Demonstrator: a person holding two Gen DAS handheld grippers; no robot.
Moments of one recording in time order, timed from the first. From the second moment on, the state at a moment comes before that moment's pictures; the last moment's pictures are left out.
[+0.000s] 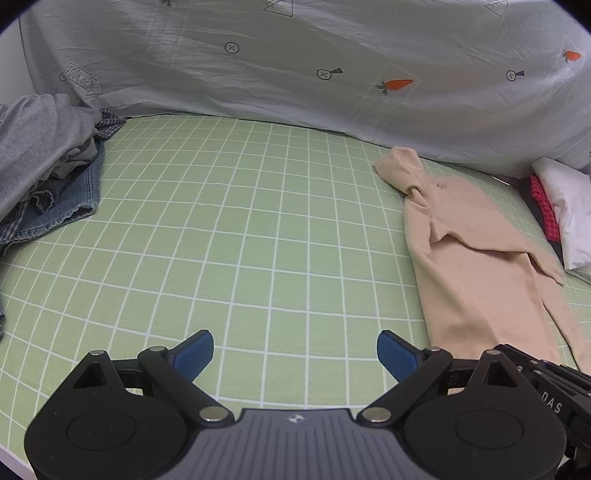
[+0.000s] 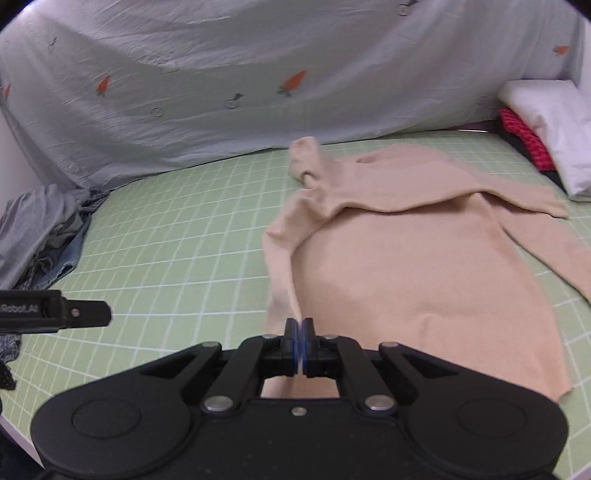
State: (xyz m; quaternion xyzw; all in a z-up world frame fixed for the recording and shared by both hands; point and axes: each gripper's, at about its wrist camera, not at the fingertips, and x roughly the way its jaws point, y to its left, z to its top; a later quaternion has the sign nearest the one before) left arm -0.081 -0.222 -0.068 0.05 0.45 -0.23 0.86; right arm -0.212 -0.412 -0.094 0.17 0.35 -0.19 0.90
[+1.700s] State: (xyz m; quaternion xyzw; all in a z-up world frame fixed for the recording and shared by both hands) left arm 0.154 -0.506 -0.127 0.01 0.50 -0.22 0.84; right arm -0.163 -0.827 -0.190 0.22 0.38 -0.39 0.81
